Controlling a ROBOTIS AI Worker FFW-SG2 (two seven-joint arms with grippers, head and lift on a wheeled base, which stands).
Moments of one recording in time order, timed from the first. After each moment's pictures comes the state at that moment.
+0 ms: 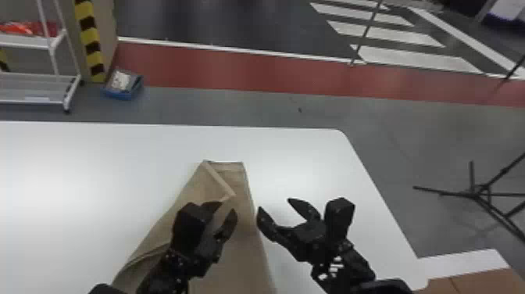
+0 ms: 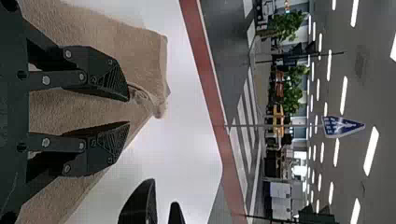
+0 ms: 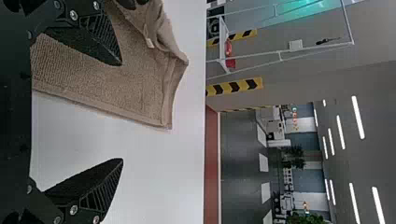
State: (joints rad) left arm 0.13 0.00 -0.46 -1.62 -0.14 0.25 -0.11; right arm 0.27 -0.11 -0.05 -1.70 -0.12 0.19 0.37
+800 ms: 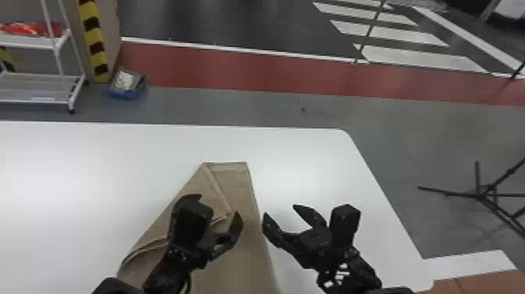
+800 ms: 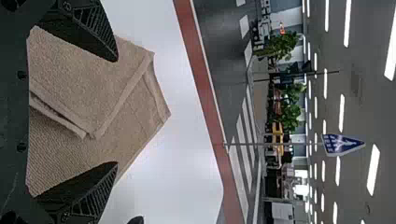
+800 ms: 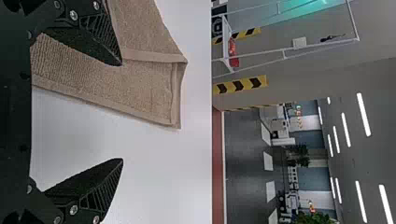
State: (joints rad) left arm 0.09 0.00 -0.47 -1.54 -0.13 0.19 -0.02; right arm 0.29 -0.11 -0.06 -1.69 -0.13 0.18 0.37
